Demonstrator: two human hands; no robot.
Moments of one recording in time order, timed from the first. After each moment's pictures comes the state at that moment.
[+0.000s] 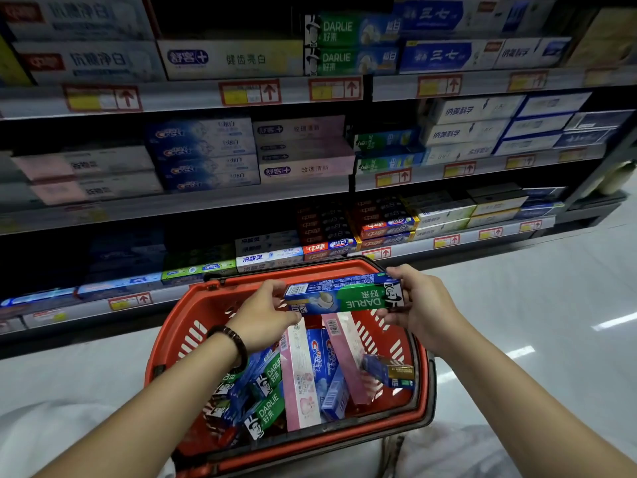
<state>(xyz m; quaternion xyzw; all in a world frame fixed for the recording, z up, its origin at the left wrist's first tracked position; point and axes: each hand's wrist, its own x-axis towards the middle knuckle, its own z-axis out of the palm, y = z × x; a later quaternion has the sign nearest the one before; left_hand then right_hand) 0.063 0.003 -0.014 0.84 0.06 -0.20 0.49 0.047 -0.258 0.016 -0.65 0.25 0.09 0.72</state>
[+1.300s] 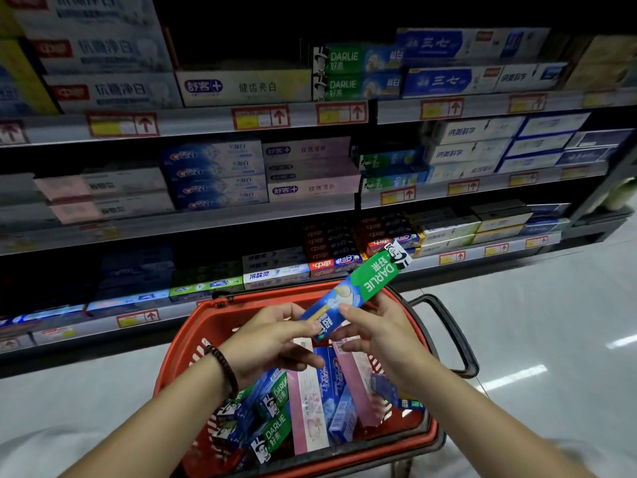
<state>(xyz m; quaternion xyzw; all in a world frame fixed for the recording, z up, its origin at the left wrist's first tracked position) 0.047 0.009 0.017 0.65 0.04 -0.33 0.68 0.034 -0.201 0.002 -0.64 0.09 0.11 0.75</state>
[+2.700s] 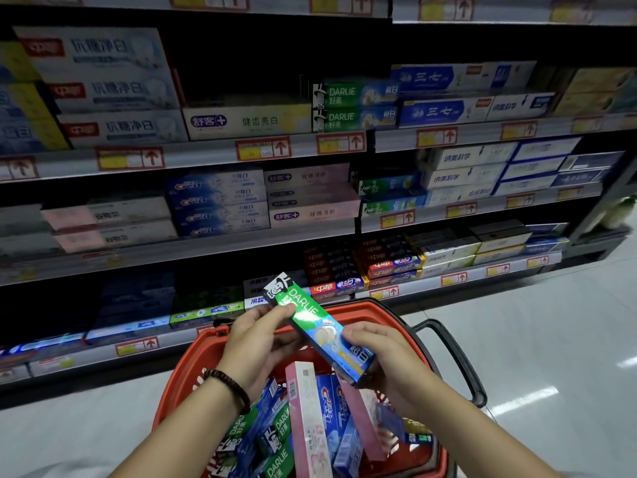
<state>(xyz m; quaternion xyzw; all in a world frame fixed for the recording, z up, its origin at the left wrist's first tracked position) 0.071 0.004 0.021 0.56 0.17 -0.11 0.80 0.041 -0.203 0.013 -0.63 0.11 0.19 0.74</state>
